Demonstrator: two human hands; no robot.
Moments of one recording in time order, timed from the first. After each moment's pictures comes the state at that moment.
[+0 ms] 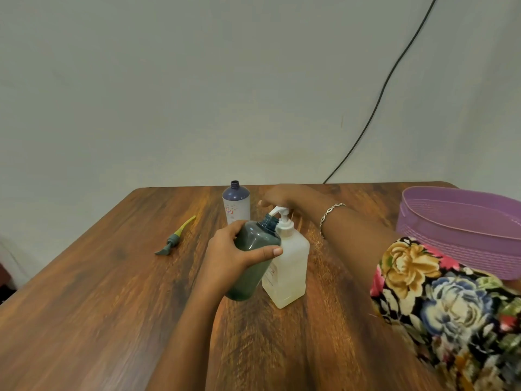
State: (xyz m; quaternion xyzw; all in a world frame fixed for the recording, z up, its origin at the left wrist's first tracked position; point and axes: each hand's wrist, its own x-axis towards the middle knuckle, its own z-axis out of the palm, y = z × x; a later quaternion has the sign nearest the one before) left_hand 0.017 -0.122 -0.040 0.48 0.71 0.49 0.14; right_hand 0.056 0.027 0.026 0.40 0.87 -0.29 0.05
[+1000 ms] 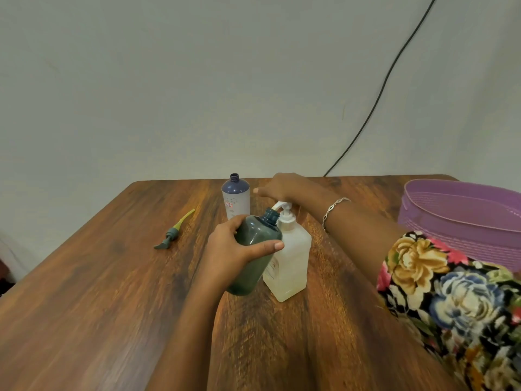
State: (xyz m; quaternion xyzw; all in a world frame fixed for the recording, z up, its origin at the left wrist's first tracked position) left_hand 0.017 -0.117 -0.044 0.47 0.71 0.50 0.15; right_hand 0.057 0.041 0.014 0.40 0.90 -0.18 -0.02
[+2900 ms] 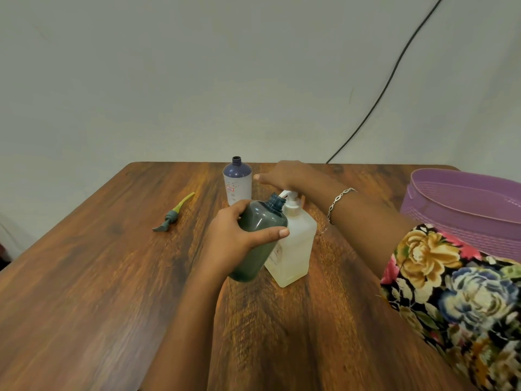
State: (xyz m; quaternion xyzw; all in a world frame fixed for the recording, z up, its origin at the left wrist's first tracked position) left_hand 0.012 -0.120 -0.048 0.46 0.71 0.50 0.18; right_hand 0.049 0.036 0.009 0.41 0.90 -0.17 0.01
